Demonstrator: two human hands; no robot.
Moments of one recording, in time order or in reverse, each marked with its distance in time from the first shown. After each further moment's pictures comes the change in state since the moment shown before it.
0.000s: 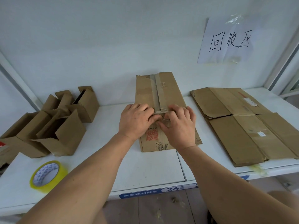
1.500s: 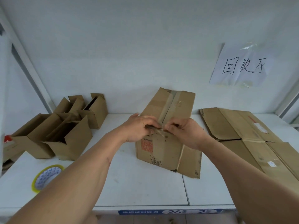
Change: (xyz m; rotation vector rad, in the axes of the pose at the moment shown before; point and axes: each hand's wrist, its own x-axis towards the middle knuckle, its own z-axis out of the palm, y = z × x) left_hand 0.026 -0.049 -0.025 -0.562 -0.730 -0.237; right_hand 0.080 -0.001 -0.038 0.516 -0.719 -0.016
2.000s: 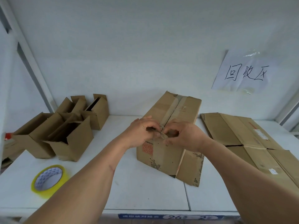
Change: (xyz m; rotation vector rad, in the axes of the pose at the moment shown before) left_hand -0.007 -0.009 0.015 -0.347 0.152 -0.043; right_hand 0.011 -0.009 0.001 -0.126 -0.178 0.003
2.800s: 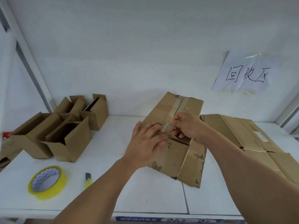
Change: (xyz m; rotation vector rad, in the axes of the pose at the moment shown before) left_hand -0.022 -0.005 0.054 0.557 0.439 0.354; right_hand 0.027 -0.001 -0.018 0.498 0.018 0.473
